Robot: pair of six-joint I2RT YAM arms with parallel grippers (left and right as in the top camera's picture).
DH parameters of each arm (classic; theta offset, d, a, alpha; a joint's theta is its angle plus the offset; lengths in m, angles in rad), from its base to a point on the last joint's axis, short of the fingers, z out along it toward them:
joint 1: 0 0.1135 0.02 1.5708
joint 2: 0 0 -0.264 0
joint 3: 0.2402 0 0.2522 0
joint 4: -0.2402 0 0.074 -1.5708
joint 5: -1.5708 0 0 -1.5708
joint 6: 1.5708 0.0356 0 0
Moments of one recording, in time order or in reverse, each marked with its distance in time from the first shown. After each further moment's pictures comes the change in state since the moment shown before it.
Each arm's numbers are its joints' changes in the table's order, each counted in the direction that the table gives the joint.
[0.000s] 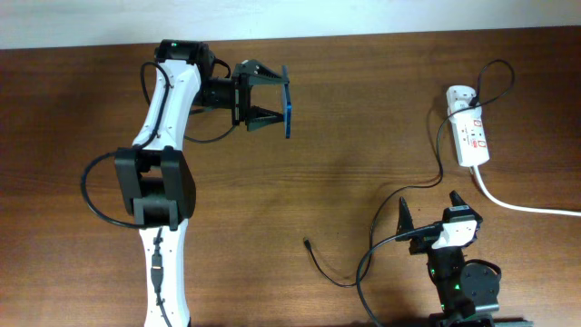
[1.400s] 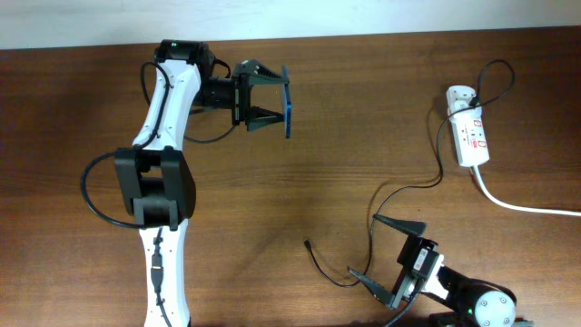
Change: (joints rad) left arm 0.000 0.000 0.000 -0.002 -0.001 -0.005; right arm 0.004 0.000 0.001 0.404 0.968 0.098
